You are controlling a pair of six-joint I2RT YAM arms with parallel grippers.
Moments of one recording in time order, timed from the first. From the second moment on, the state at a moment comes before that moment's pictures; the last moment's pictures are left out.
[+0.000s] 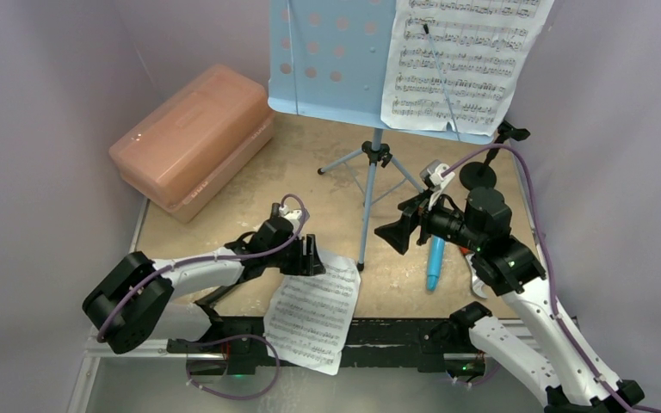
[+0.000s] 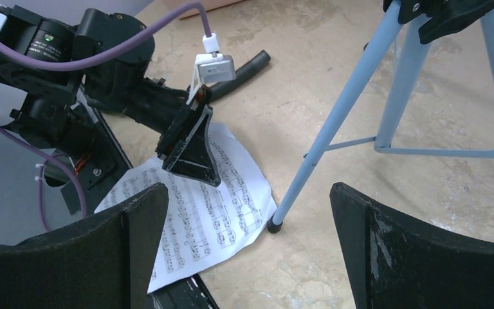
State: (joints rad) left arm -0.75 1.29 0.44 0.04 0.22 -0.70; right arm 0.46 0.70 0.84 -0.40 -0.49 0.15
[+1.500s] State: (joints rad) left arm -0.75 0.73 0.76 -0.22 0.12 -0.33; right arm 0.46 0.59 0.68 -0.19 -0.69 -0.02
